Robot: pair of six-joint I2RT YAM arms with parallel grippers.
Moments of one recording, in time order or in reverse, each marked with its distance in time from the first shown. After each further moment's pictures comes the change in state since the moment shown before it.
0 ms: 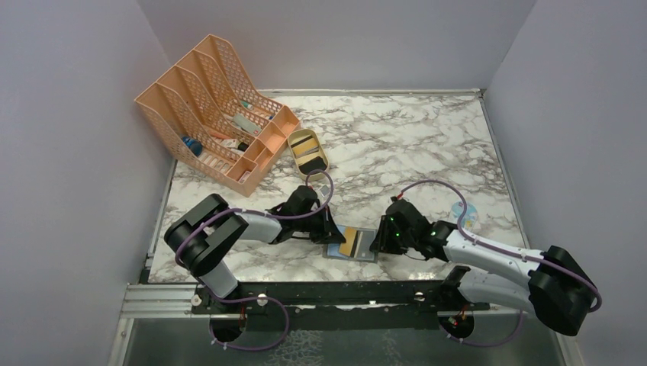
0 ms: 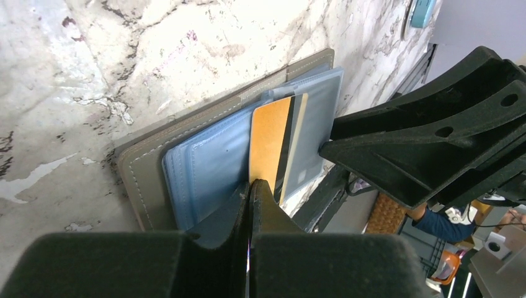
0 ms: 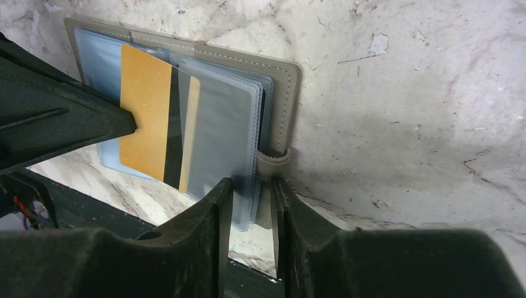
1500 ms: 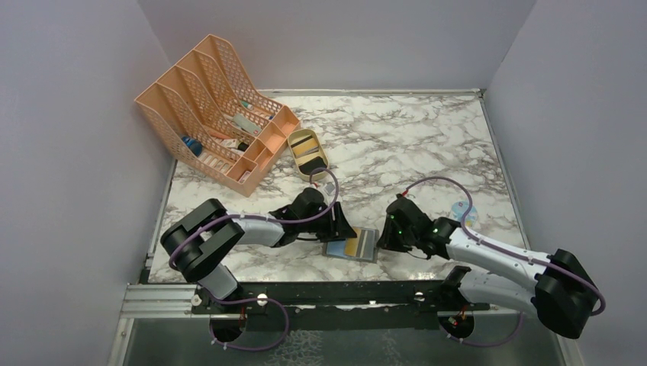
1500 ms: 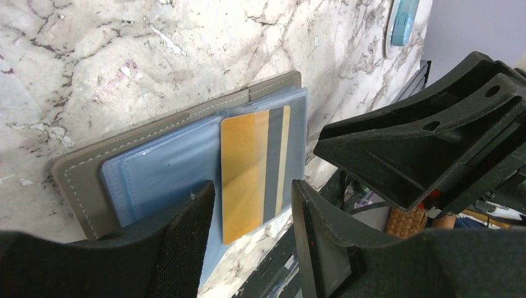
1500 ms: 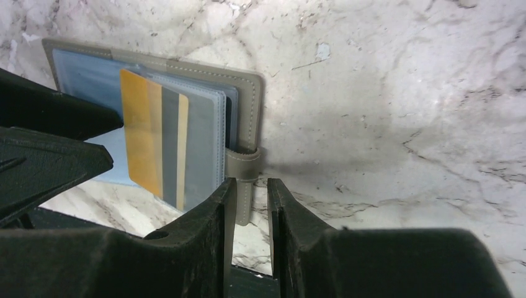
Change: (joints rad) left arm -0.083 -0.048 0.013 0.030 -0.145 -0.015; right arm 0.000 -0.035 0.043 -0.119 0.092 0.014
